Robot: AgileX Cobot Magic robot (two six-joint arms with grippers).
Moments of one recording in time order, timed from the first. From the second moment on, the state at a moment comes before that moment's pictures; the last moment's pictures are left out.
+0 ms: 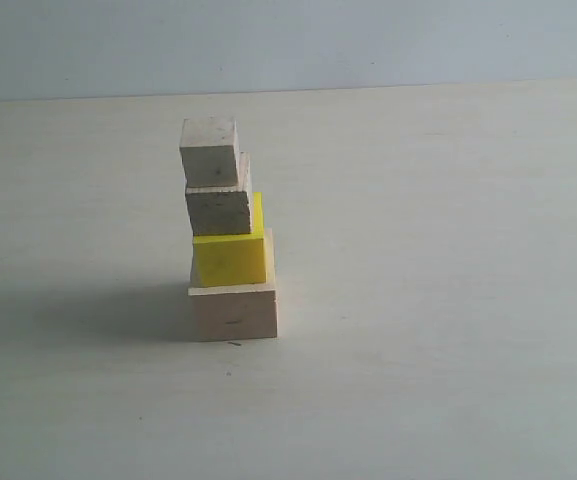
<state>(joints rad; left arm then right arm) -0.04 0.95 -0.87 -0.43 0.31 0.63 0.62 0.57 -0.79 -1.32 0.61 0.88</state>
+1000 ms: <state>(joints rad) -0.01 0.39 -0.40 -0.50 0.01 0.55 0.62 0.54 -0.48 -0.88 0.07 0.86</state>
